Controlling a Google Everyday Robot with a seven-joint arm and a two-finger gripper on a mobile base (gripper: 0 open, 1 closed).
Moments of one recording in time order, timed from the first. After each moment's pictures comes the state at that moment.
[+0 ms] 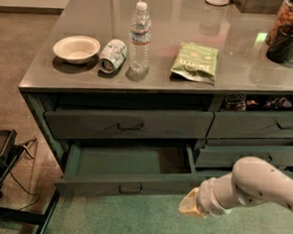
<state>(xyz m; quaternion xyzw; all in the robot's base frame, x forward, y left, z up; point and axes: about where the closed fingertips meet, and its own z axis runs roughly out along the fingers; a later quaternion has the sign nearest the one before) 0.394 -0.148 0.564 -0.59 0.76 0.20 0.19</state>
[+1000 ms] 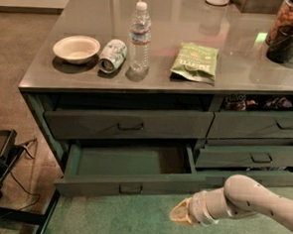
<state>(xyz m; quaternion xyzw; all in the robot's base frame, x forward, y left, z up) 0.396 -0.130 0.478 -0.59 0.73 0.26 0.24</state>
